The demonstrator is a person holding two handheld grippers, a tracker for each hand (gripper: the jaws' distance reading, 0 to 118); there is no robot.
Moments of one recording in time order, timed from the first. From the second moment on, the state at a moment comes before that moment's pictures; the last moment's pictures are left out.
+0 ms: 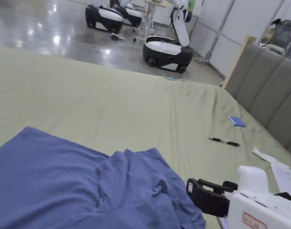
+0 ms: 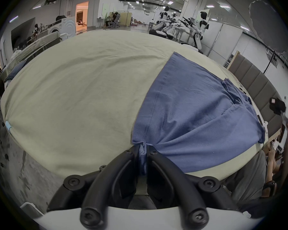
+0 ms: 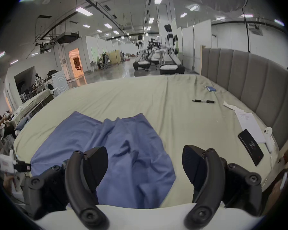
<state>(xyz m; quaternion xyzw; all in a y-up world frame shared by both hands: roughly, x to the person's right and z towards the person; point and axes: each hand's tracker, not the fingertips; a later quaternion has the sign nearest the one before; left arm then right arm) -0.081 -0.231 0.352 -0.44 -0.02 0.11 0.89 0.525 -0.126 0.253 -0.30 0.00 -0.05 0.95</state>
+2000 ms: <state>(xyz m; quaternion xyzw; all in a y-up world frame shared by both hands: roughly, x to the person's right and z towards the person) -0.105 0.131 0.108 -0.07 0.00 0.01 1.00 0.561 0.133 0.060 -0.12 -0.12 -0.03 0.99</state>
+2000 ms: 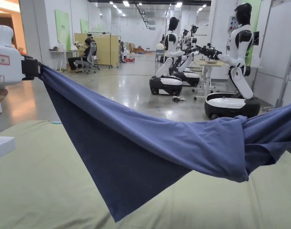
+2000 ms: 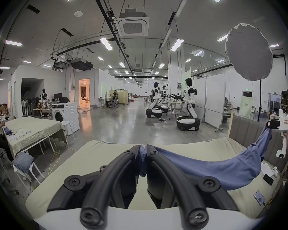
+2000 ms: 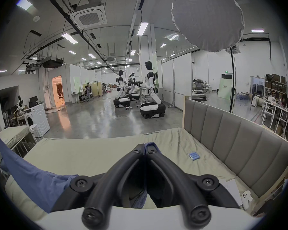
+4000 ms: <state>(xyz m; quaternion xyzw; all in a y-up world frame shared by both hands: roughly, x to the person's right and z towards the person) -0.065 -0.098 0.432 -0.05 -0.05 0.02 1.00 0.504 -0.103 0.411 -0.15 0.01 -0.09 0.98</state>
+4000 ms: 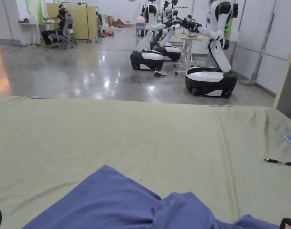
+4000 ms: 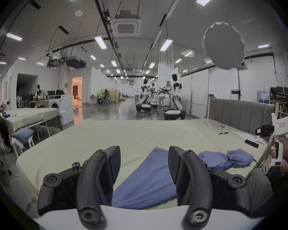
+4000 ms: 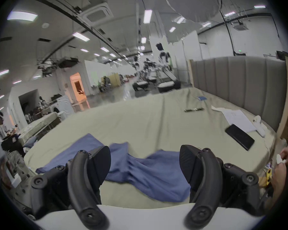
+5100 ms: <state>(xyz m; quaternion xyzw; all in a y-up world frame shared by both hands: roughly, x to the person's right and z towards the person) -0.165 -0.204 0.422 -0.28 0.07 0.18 0.94 0.421 -0.129 0.379 -0.22 0.10 -0.06 0.97</state>
